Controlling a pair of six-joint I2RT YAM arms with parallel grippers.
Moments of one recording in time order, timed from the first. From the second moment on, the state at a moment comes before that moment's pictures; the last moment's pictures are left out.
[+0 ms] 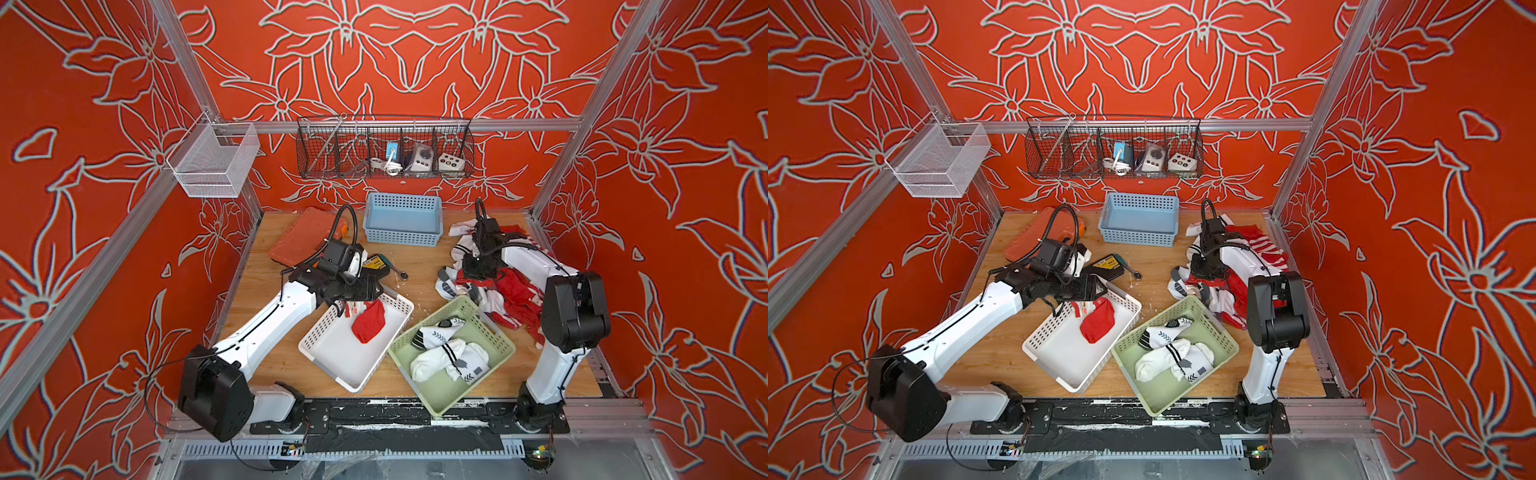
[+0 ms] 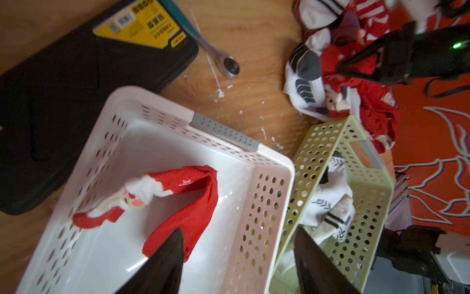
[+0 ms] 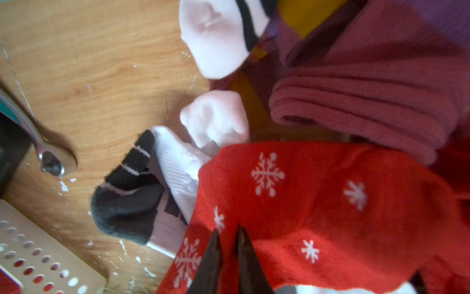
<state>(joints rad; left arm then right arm) -0.41 1.31 1.11 -0.70 0.32 -0.43 0.21 1.84 1.38 -0.82 -0.16 0.31</state>
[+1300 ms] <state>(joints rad) -0.48 1.38 1.18 -0.44 0.54 -0.53 0.43 1.50 1.49 -0.81 -0.36 0.27</state>
